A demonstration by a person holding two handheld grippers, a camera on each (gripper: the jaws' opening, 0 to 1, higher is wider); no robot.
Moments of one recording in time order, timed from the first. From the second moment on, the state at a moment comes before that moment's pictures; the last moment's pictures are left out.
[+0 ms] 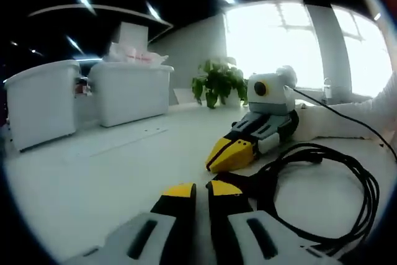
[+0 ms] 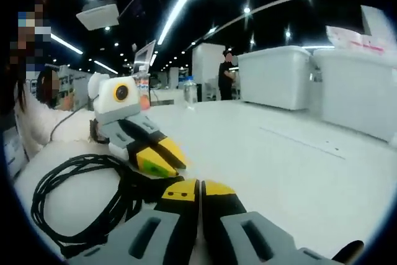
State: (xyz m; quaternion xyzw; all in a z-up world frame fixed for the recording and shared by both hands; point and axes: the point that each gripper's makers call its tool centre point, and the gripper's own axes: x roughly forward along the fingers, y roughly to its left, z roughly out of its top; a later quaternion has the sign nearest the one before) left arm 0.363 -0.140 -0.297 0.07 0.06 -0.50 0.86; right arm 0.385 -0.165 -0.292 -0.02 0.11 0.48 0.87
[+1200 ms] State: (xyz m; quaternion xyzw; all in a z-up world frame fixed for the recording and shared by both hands) left arm 0.254 -0.084 -0.236 -0.10 -0.01 -0.47 0.88; right arm 0.285 -0.196 -0.228 0.10 -0.02 0.35 0.93
